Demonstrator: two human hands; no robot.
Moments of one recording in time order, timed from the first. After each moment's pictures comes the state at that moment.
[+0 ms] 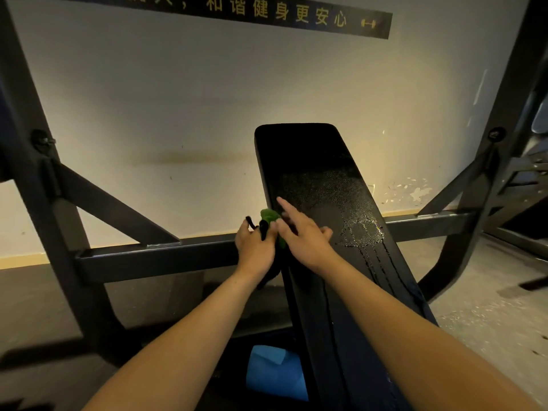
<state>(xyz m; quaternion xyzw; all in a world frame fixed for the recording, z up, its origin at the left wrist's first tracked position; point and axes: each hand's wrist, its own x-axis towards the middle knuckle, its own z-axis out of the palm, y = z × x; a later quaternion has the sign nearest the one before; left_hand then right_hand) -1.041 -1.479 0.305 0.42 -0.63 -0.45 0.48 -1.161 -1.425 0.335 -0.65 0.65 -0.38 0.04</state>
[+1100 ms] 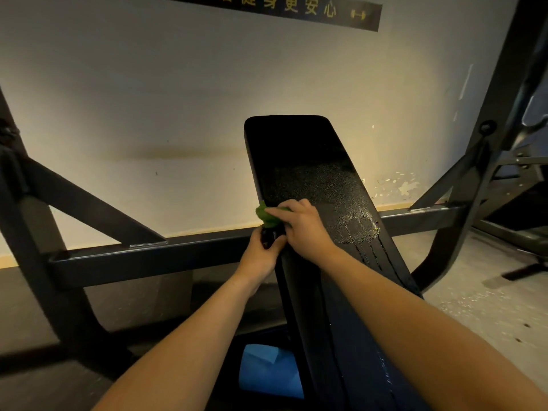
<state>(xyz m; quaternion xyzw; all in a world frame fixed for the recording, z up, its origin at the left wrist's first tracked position) -1.052 -1.479 0.288 0.40 -0.65 -0.51 0.40 -1.190 -1.458 0.327 -0.72 0.58 -0.33 -0.18</state>
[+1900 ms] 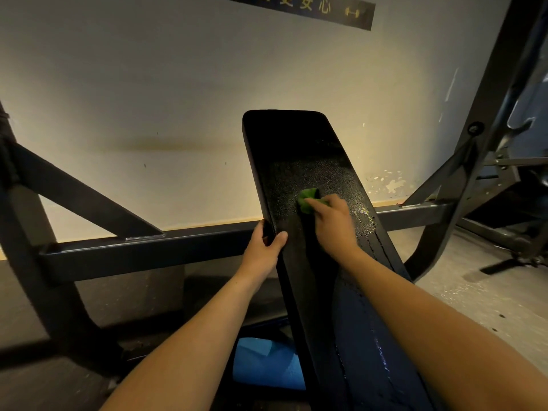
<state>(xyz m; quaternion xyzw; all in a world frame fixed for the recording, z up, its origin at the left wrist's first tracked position) -1.048 -1.471 0.285 0.36 -0.64 -0.55 0.41 -1.231 -1.443 0.313 -0.59 0.68 -0.41 -0.17</state>
